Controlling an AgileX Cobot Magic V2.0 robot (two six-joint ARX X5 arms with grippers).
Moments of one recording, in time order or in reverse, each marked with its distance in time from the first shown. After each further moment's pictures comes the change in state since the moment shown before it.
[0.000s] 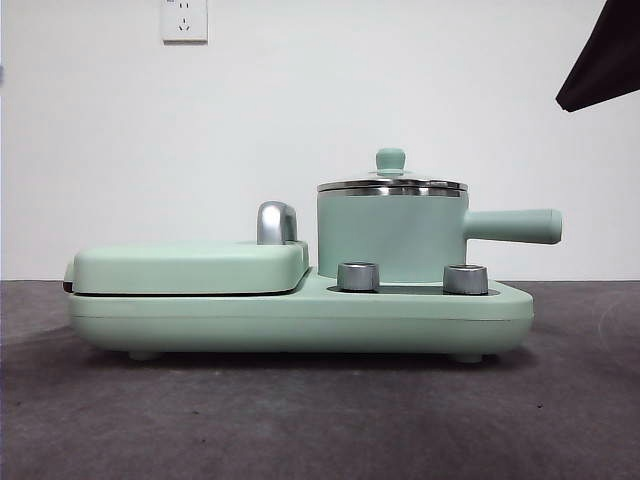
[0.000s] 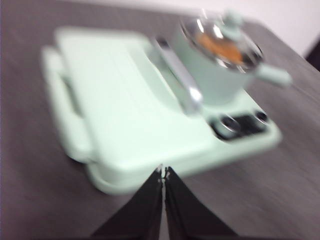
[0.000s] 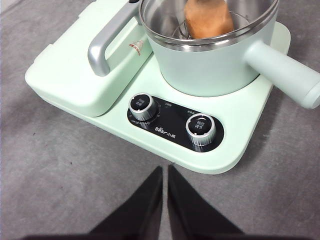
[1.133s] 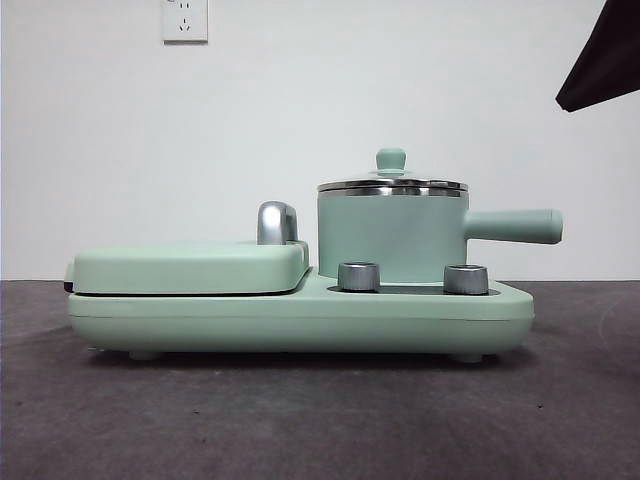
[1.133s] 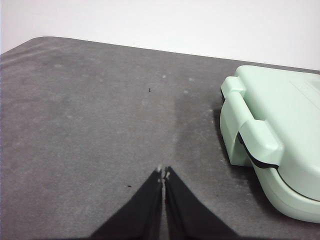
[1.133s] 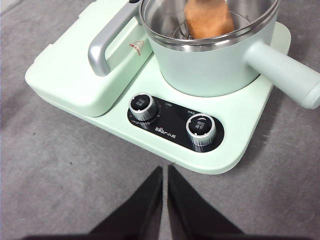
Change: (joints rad) left arm 0.228 -0.404 -0.468 0.237 -0.283 0.043; right arm 0.000 0.000 0.000 0.000 0.000 0.000
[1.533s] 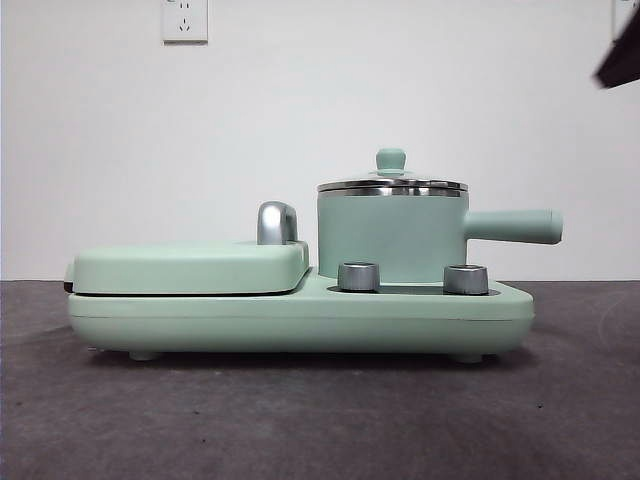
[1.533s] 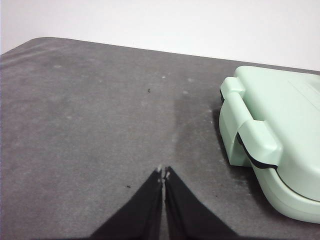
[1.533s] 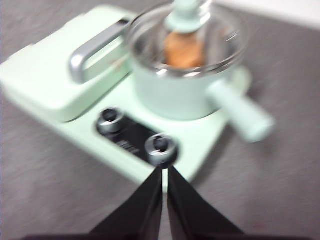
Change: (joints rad) left arm 0.000 0.000 0.000 0.002 0.000 0.000; right arm -0.089 -0.159 -0.072 0.049 0.049 -0.234
